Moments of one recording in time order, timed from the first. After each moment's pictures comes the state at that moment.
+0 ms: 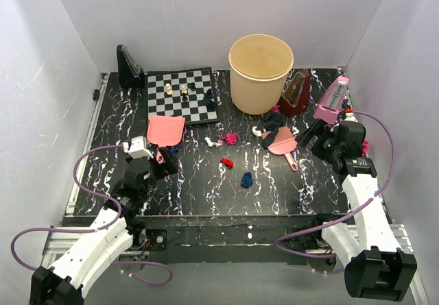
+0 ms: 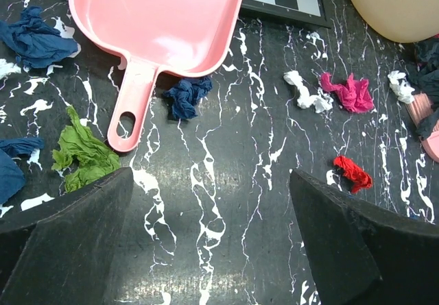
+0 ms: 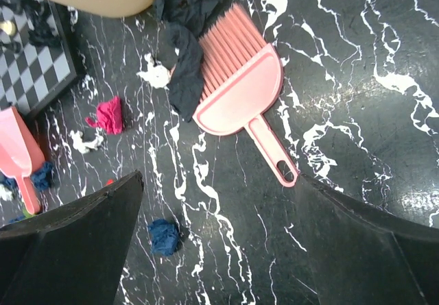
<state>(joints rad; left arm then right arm) -0.45 0.57 0.29 -0.11 -0.28 -0.54 -0.03 0.89 0.72 -0.49 -0.22 0.53</state>
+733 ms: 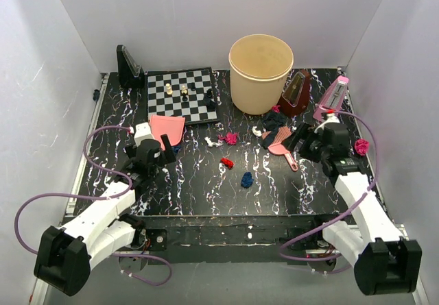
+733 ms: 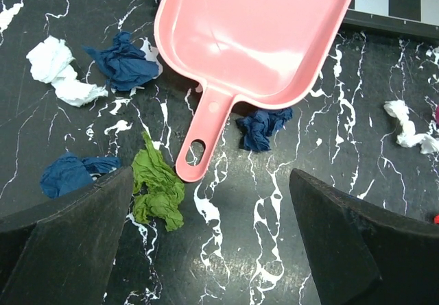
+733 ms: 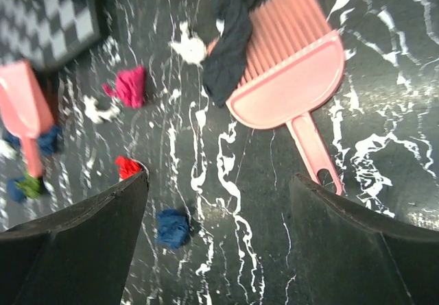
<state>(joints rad) -0.43 0.93 0.47 -0.14 -0.48 -0.46 0.07 0.89 0.62 -0.32 -0.26 0.55</state>
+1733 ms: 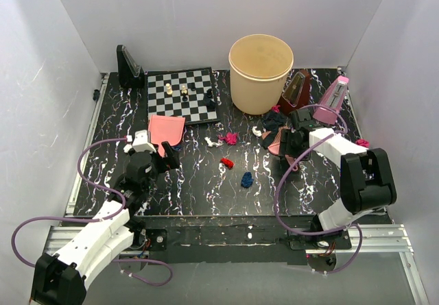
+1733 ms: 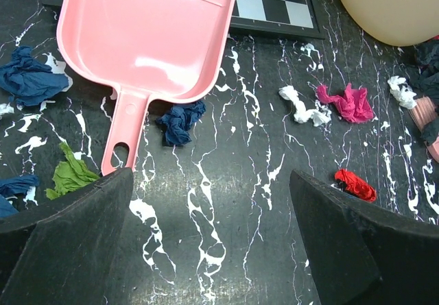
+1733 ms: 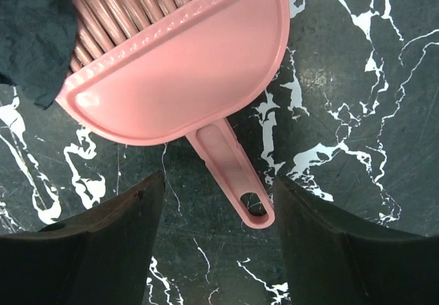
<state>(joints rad) -0.42 0.70 0.31 0.02 -0.24 -0.46 0.25 1.54 0.90 -0.55 0.06 0.36</state>
